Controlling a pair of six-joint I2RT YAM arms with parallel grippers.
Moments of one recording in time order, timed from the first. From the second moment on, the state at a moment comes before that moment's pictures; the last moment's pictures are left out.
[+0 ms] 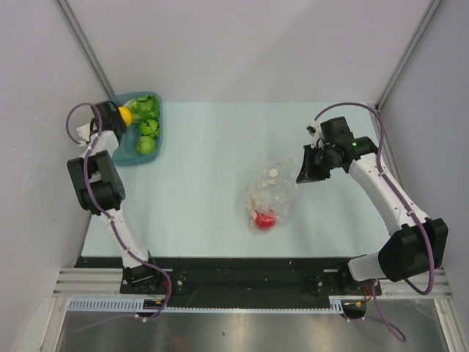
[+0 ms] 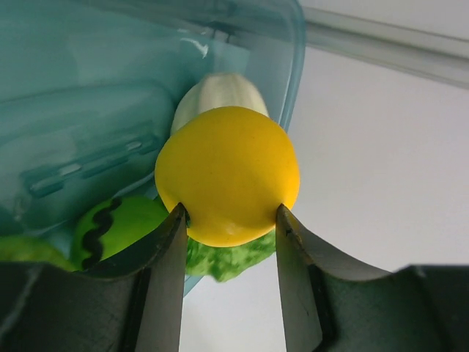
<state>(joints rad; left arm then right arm) 0.31 2.06 1.57 -0.08 -0.17 -1.67 0.28 1.39 1.30 -0.95 -0.33 0.29</state>
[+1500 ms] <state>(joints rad) -0.41 1.35 1.19 -0.24 0.15 -0.92 0.34 1.47 1.37 -0.84 -0.38 0.39</state>
